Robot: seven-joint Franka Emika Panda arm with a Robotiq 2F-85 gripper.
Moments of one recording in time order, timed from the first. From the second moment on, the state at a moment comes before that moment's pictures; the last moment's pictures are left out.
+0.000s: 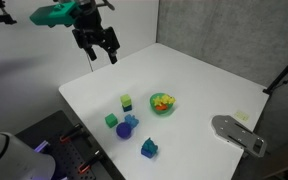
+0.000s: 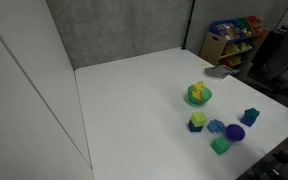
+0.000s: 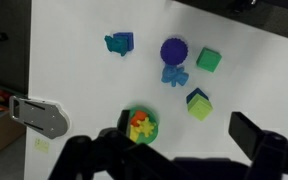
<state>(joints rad) 0.01 -0.70 -0.02 -2.55 -0.18 1.93 -0.20</state>
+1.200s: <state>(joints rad) 0.01 -0.11 -0.06 -2.21 0.09 2.17 -0.21</state>
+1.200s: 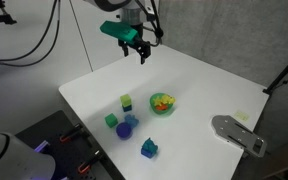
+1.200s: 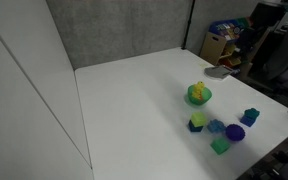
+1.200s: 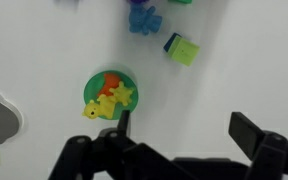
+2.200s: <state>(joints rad) -0.07 0.35 -0.07 -1.96 0.21 2.40 -0.03</state>
